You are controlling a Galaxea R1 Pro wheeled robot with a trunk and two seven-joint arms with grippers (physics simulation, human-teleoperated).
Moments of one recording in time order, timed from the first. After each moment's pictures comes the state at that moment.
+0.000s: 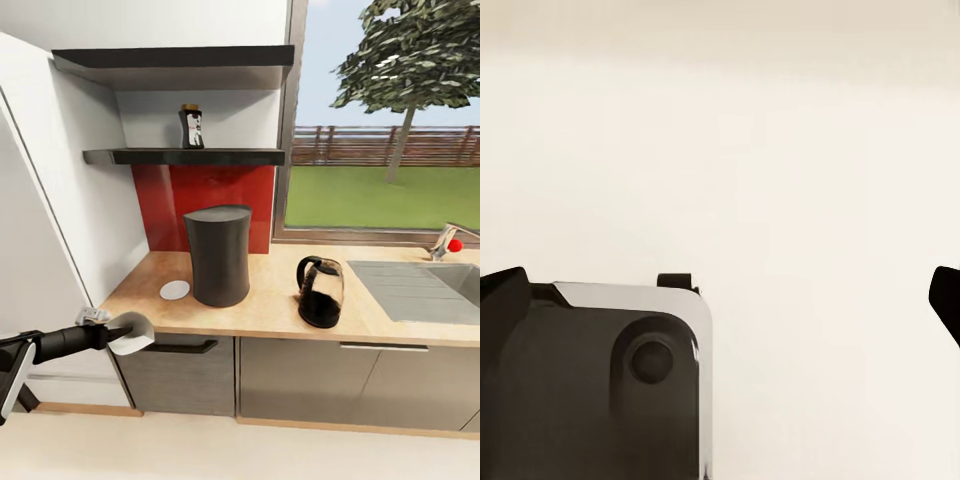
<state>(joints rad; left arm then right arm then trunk) -0.47 0.40 0.24 -1.34 0.02 0.76 -0.96 -0.02 -0.08 0.00 -0.28 0.00 -0.26 0.00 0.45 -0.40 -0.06</state>
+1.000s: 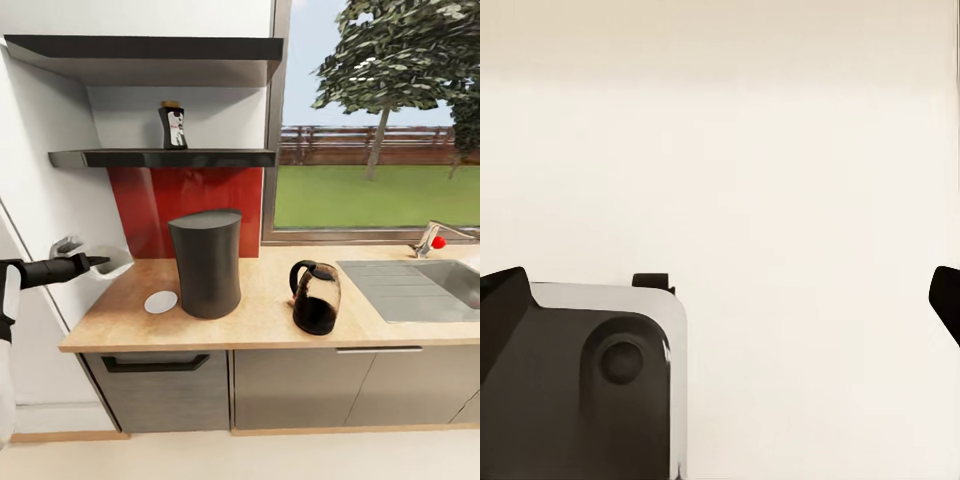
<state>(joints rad) -0.96 0.38 0.40 -1.06 0.02 1.03 -0.73 -0.02 -0.11 0.00 -0.28 0.00 -0.25 0.00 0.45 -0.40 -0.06</state>
